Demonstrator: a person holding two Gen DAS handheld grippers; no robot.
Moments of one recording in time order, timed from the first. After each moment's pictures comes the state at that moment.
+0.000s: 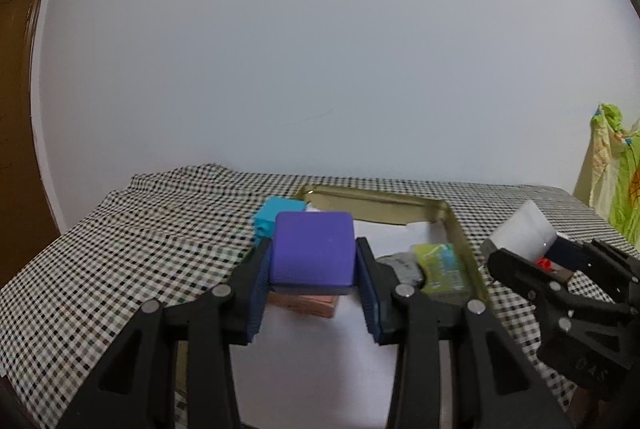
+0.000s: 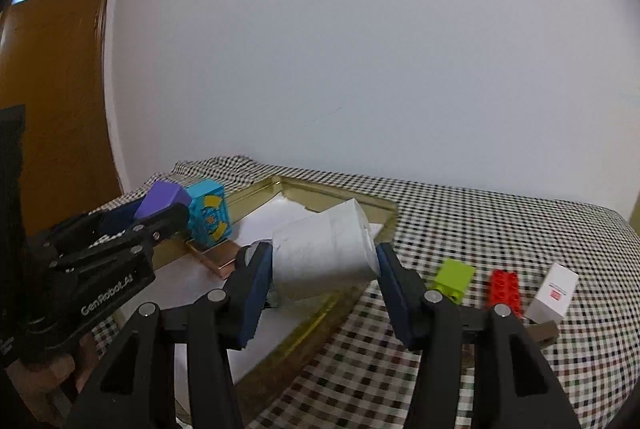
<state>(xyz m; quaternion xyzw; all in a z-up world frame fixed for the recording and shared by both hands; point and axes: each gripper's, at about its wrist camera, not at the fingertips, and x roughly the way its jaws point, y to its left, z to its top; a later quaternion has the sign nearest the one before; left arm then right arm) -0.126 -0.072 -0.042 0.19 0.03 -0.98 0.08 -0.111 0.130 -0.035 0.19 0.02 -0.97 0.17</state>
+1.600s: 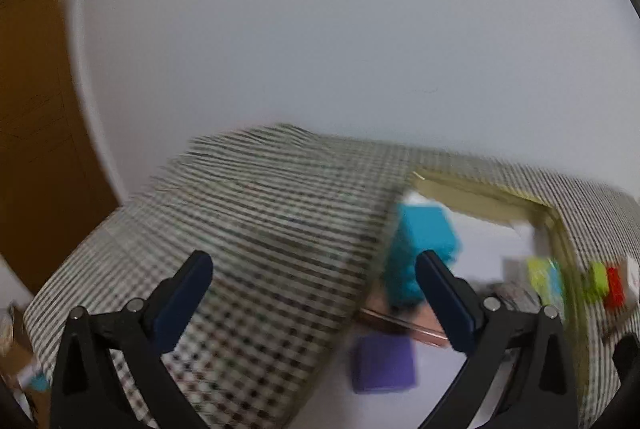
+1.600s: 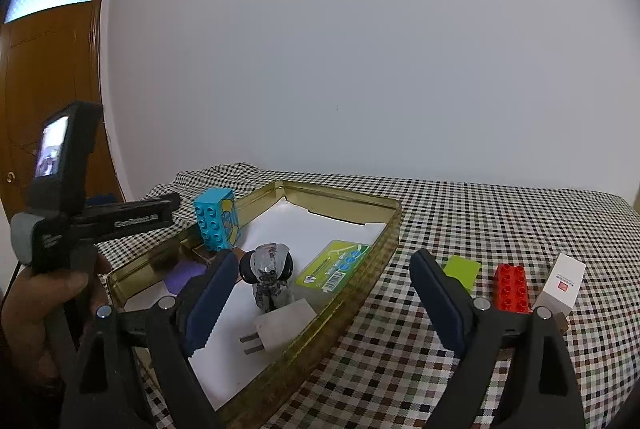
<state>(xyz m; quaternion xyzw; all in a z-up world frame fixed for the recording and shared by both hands) -0.181 -0.118 -0.036 0.31 0.02 -0.94 0.17 -0.096 0.137 -0.026 0.18 -0.01 -0.97 0.17</state>
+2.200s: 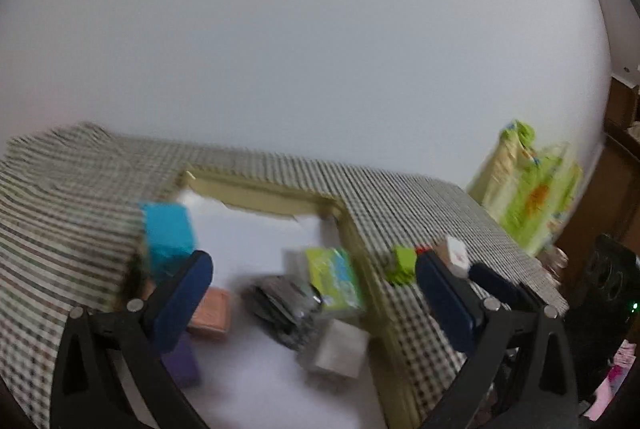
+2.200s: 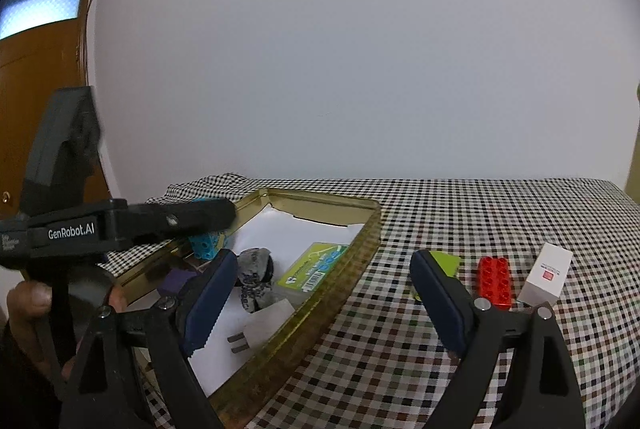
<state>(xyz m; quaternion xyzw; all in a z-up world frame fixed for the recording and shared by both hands) -0.164 -0.084 -0.016 0.25 0.12 -0.95 -0.14 -0.105 0.154 -0.034 0.18 -0.04 -0.97 0.15</state>
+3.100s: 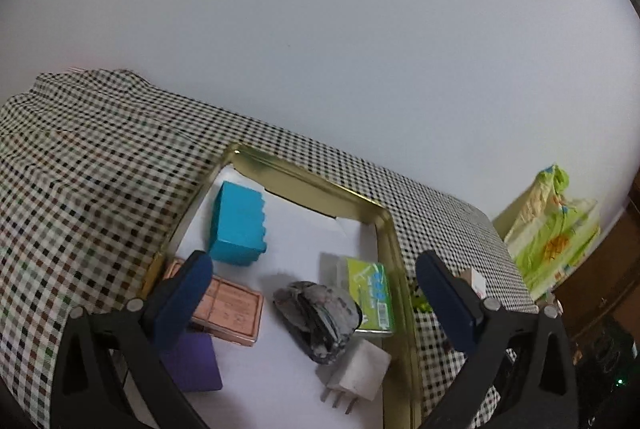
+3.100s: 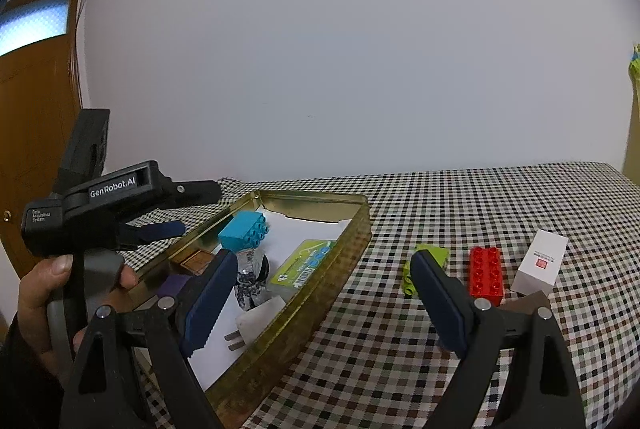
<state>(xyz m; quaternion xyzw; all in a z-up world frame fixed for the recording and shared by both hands) -0.205 -0.101 -0.033 0.31 0.21 -0.92 -0.08 -0.102 0.170 -0.036 0.19 -0.07 -0.97 0.14</state>
